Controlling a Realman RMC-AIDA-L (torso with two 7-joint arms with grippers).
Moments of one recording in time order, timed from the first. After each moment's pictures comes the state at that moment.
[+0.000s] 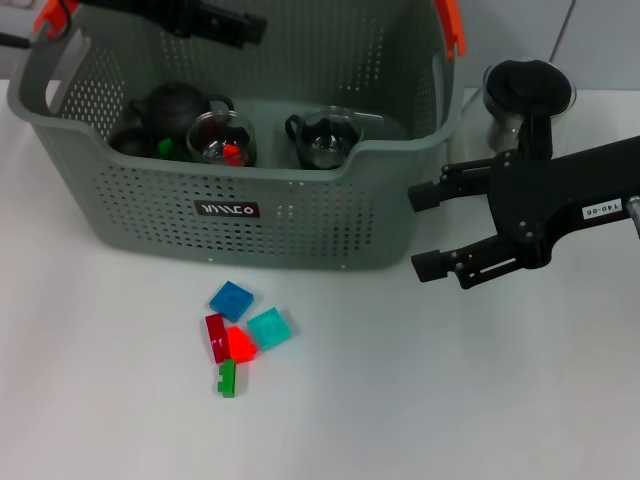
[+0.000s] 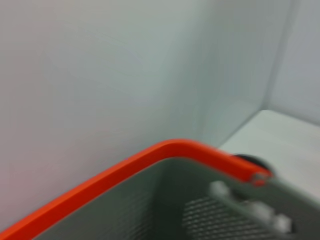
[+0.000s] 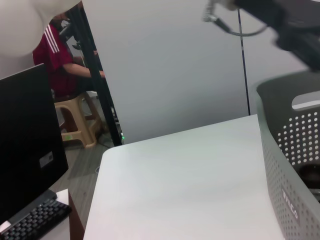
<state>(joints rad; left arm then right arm) -0.73 -2.01 -2.32 -1.36 -0.91 1.56 -2.15 0.78 2.03 -0.75 -0.81 -2.11 -1.85 1.59</state>
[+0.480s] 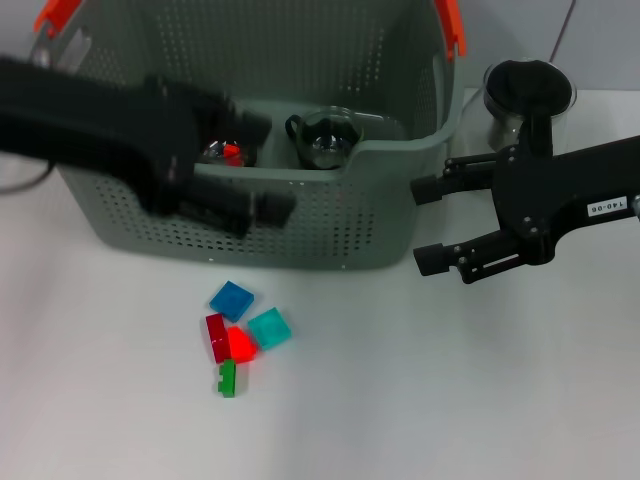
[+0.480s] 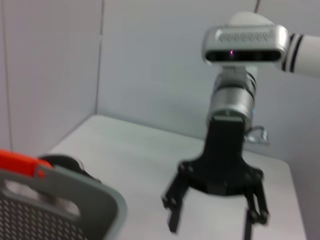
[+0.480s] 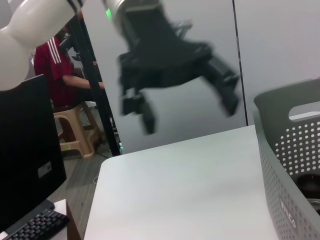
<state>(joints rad) -0.54 -2.08 -2.34 -1.56 -1.20 2.00 -2.08 0.76 2.03 -0.75 -0.81 -2.08 -1.85 1.58</state>
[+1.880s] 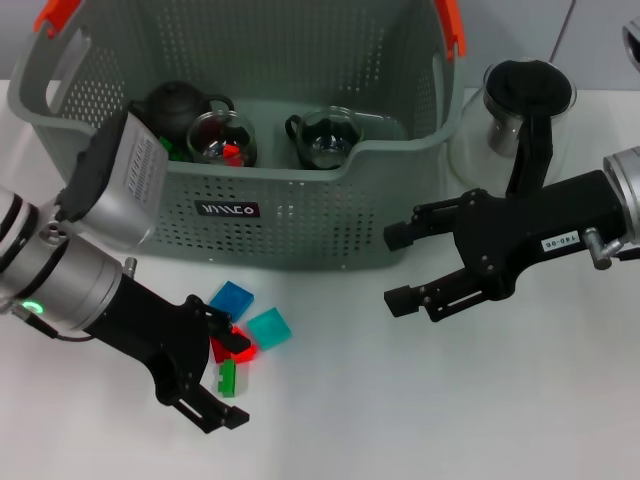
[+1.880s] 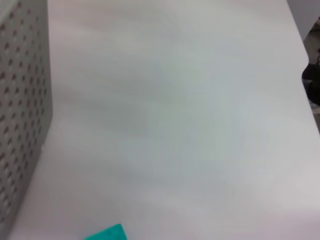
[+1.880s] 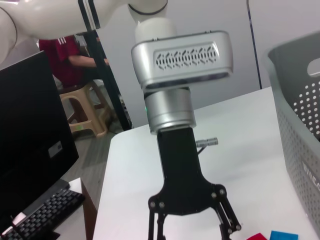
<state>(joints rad) -0.60 -2.08 -2.10 -0.96 -0.72 1.70 -1.56 0.79 2.04 -0.83 -0.71 -2.12 -1.78 1.60</state>
